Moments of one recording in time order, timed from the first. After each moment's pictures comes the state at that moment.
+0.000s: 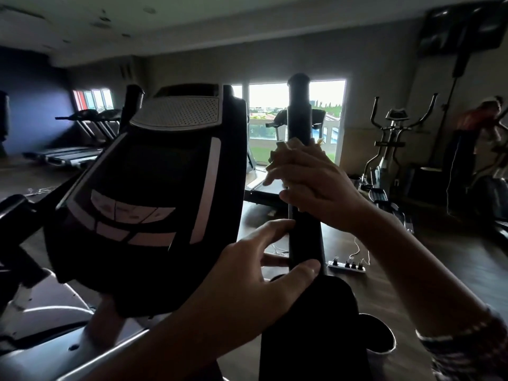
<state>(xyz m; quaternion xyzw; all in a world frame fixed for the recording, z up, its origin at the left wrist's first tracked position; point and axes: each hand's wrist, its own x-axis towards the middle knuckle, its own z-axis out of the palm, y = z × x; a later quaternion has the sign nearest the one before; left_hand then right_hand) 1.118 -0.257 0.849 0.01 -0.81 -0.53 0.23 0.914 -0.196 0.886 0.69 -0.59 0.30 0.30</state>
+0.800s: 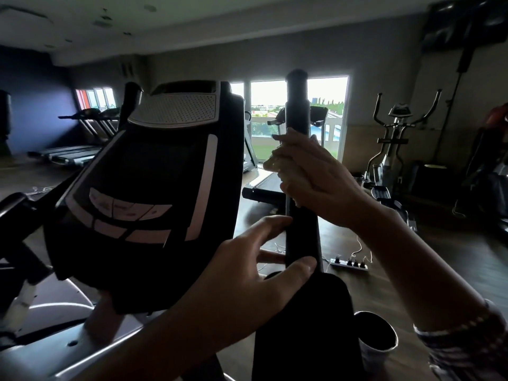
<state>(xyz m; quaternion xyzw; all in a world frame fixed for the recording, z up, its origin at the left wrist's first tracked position) 1.118 -0.257 0.846 0.04 -0.82 -0.51 0.24 0.917 -0.192 0.885 0.65 -0.63 0.34 0.25</state>
